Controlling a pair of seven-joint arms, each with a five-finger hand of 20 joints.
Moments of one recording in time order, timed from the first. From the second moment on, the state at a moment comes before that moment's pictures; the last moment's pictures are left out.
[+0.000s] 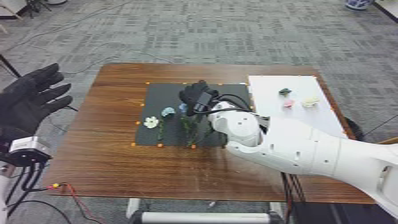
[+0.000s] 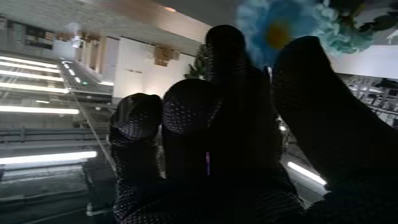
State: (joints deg) left arm 132.0 -53.7 -121.6 -127.6 39.5 0.3 2.3; right arm -30.8 -60.7 -0.8 -84.7 -124.2 8.8 23.8
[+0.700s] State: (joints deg) left arm 132.1 -53.7 -121.6 -127.6 39.5 0.3 2.3; right arm -31.5 -59.4 1.5 -87.0 -122.8 10.7 23.9
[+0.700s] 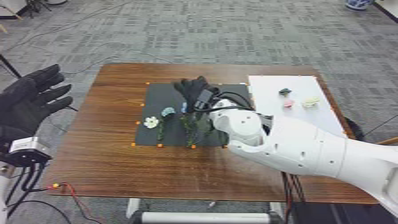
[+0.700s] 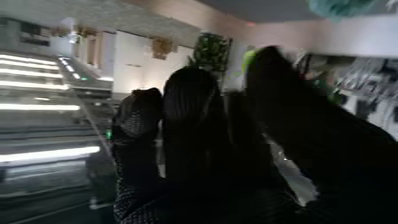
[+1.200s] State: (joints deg) left arm 131.7 -53.4 -121.0 -127.4 39.5 0.3 2.0; right arm -34.9 -62.3 8.2 -80.7 -120.8 -1.3 18.1
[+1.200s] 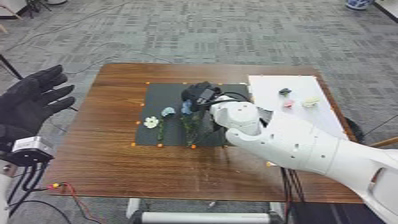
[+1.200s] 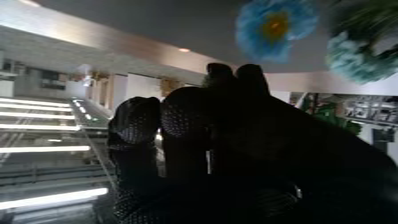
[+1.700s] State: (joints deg) left arm 131.9 -53.4 -121.1 -127.4 39.4 0.3 2.1; right arm -34.9 -61.2 6.1 -81.5 -119.9 7.0 17.6
